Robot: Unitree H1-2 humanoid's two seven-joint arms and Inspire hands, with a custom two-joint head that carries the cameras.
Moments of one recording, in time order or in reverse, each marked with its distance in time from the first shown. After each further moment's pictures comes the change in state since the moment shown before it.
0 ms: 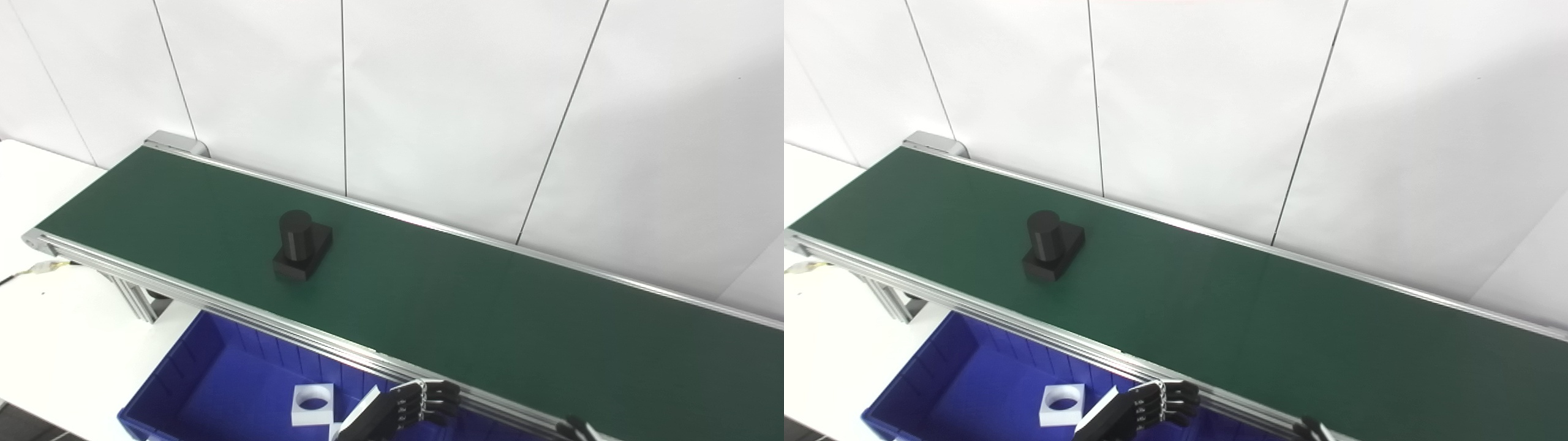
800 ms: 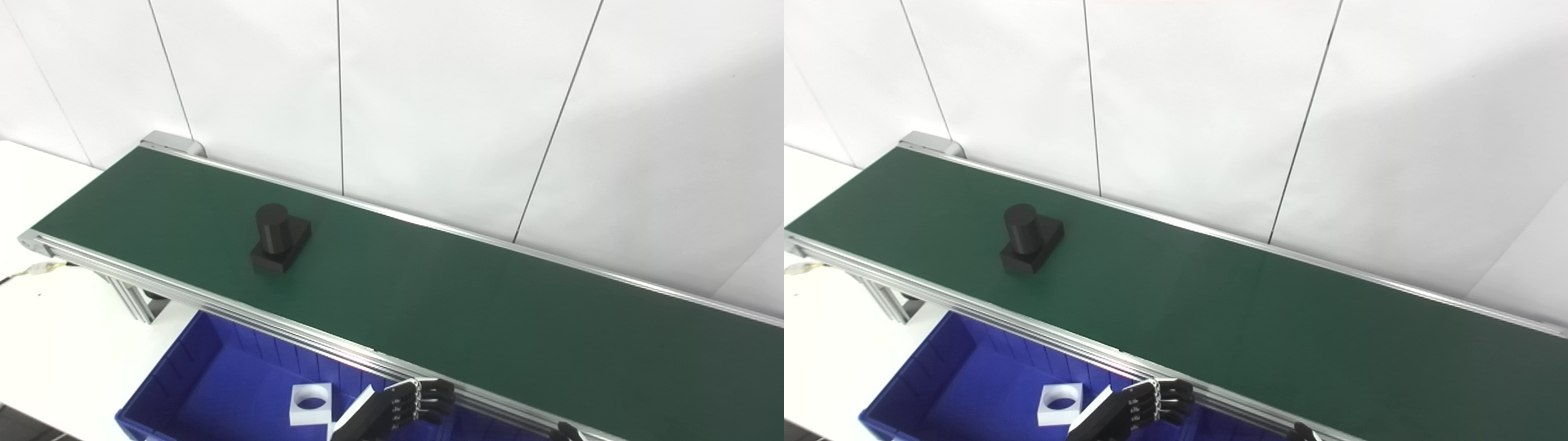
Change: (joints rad) left arm 0.007 0.012 0.011 -0.006 -0.007 0.004 -0.013; right arm 0.004 0.002 0.021 0.061 -0.004 0.014 -0.011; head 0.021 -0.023
